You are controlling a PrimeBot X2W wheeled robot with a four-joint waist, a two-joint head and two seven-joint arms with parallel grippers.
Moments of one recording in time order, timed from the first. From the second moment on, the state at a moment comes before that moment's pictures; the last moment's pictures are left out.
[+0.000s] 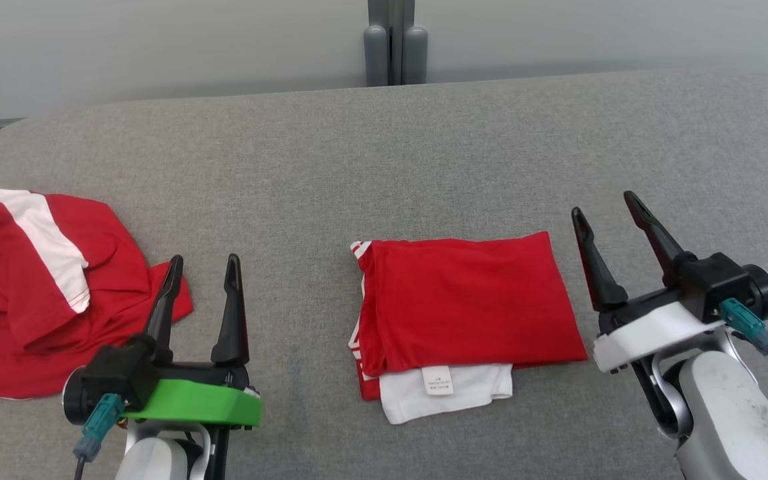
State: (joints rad) left arm -0.11 0.05 -0.13 0.11 -0.28 -0.08 -0.26; right arm -0.26 -0.21 0.18 0.22 0.18 0.13 -0.26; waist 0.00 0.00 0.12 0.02
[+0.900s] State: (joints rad) left arm -0.10 0.05 -0.17 0.12 -0.25 -0.09 -0.26; right arm -0.17 -0.11 0.06 0.25 0.12 0.13 -0.26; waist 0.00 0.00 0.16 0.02
